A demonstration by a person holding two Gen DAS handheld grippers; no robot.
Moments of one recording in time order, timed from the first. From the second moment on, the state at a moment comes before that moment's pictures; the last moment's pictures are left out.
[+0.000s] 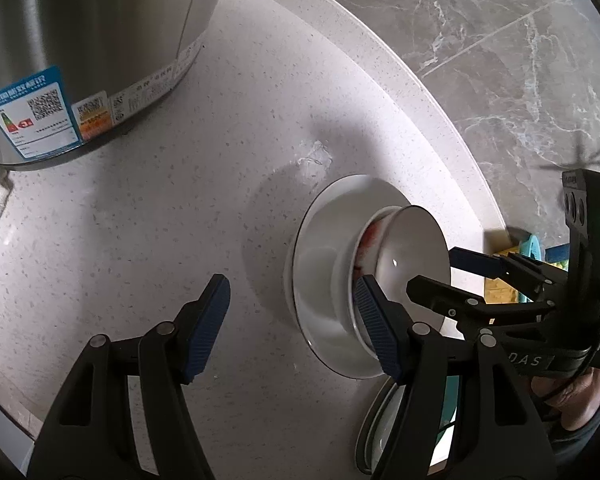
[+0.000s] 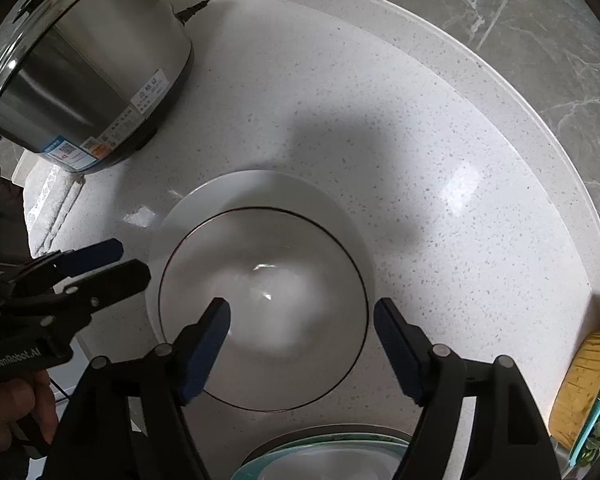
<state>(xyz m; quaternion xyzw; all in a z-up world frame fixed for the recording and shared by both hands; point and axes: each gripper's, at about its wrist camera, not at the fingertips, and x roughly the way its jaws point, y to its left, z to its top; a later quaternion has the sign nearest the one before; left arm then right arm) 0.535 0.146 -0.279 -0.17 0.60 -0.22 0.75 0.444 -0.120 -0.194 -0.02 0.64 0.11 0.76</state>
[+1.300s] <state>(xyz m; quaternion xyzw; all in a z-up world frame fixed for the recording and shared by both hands) 0.551 0.090 -0.330 -0.01 0.62 -0.18 0.76 0.422 -0.211 -0.243 0.10 0.60 0.16 0.78</state>
